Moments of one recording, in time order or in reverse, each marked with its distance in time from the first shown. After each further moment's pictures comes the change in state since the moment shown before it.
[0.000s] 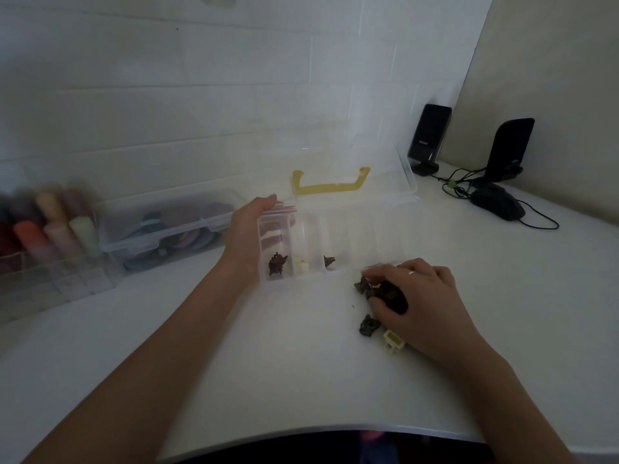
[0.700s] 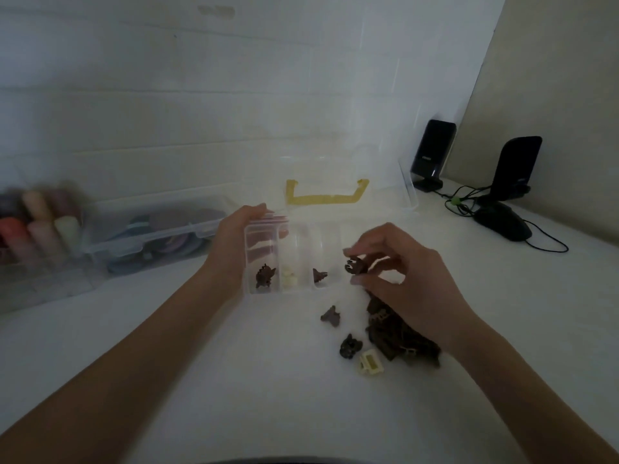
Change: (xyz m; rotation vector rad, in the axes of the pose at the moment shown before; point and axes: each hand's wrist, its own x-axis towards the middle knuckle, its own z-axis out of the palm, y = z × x) left_hand -0.008 -0.001 0.002 -0.001 -0.026 -0.002; right_hand 0.034 0.000 -0.026 0.573 0.060 -0.170
